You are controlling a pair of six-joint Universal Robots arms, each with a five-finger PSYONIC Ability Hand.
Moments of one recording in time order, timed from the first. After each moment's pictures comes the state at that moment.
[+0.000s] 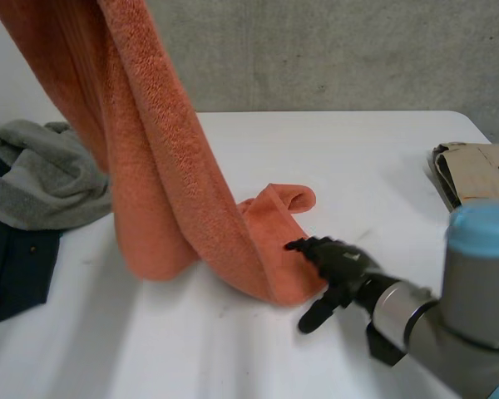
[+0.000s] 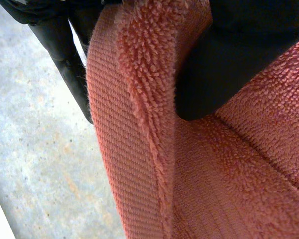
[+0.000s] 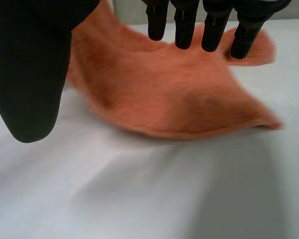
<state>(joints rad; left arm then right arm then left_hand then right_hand) 4.13 -1.46 -1.16 3.08 -1.69 3.47 2.06 -1.24 1.82 -0.08 1.31 3.33 1.17 1.20 1.19 1.20 0.99 0.23 0.21 0.21 0.21 0.05</state>
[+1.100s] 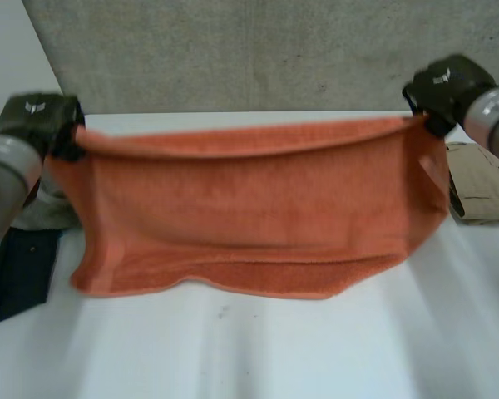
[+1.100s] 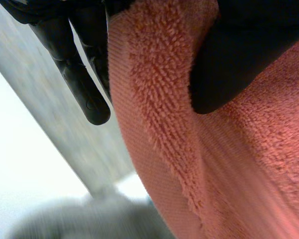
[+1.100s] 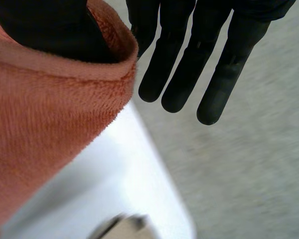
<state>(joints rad) 4.56 -1.89 -1.38 3.26 -1.51 3.39 1.74 -1.01 0.87 0.24 1.31 2.36 1.17 1.20 1.20 1.20 0.99 1.12 1.18 1.19 1.20 1.01</state>
